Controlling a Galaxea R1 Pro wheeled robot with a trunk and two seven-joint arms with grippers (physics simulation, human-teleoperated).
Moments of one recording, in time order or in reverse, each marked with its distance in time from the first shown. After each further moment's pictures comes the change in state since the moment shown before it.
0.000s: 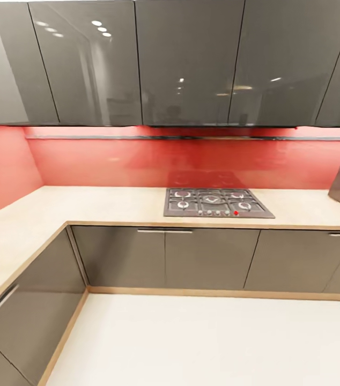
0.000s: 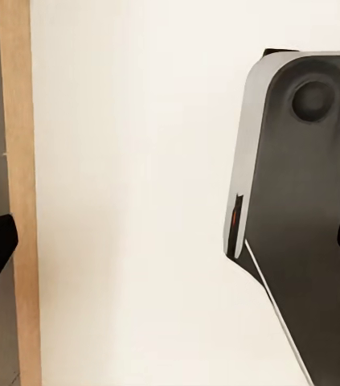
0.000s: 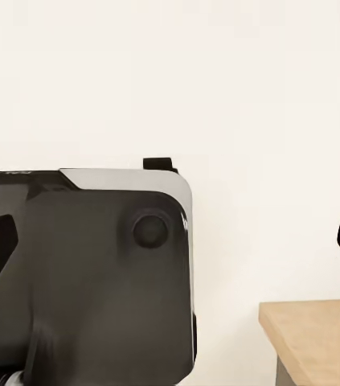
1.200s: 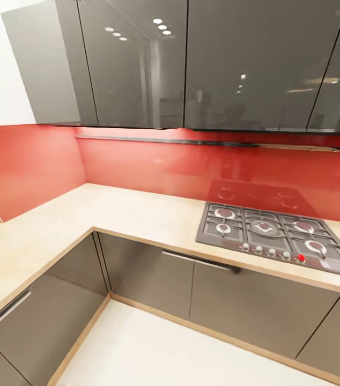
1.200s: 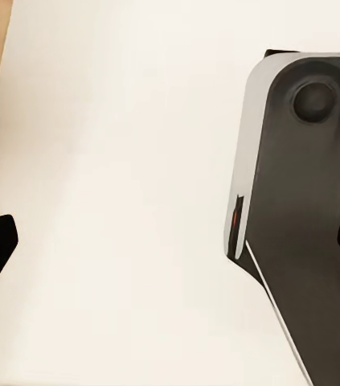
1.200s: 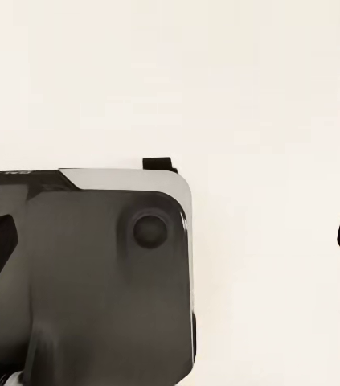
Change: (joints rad) left arm 0.000 0.001 0.002 0.000 0.003 -0.002 0.000; right arm 0.000 0.000 0.000 0.000 0.000 0.000 -0.001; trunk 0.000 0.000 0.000
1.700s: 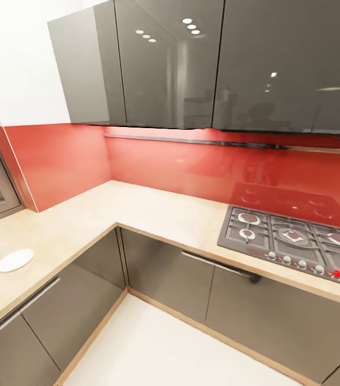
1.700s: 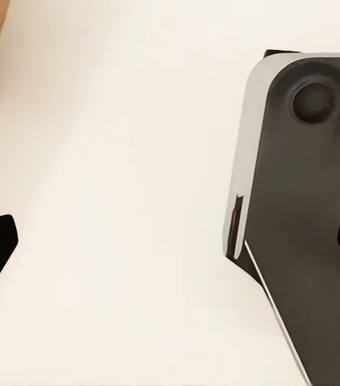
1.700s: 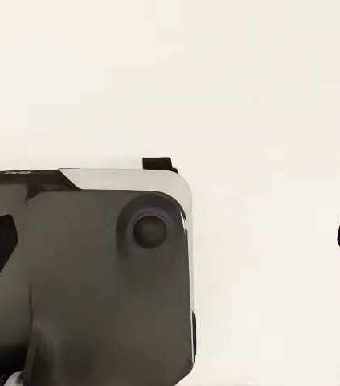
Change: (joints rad) left arm 0.000 0.000 0.003 0.000 0.001 0.000 -0.001; right arm 0.000 0.000 0.000 0.000 0.000 0.000 0.000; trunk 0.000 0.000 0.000
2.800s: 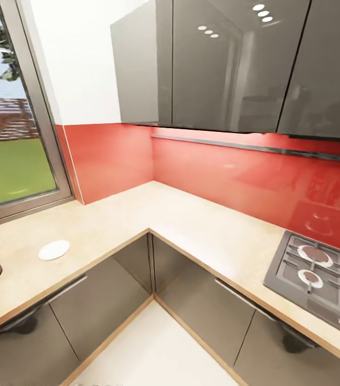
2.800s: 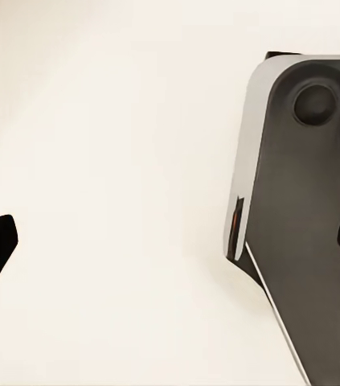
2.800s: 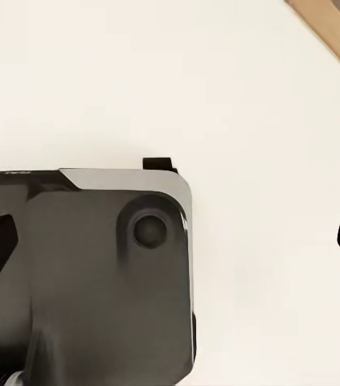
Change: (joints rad) left arm -0.002 0.001 0.002 0.000 0.001 0.000 0.001; right arm 0.000 0.000 0.000 0.000 0.000 0.000 0.000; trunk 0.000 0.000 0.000
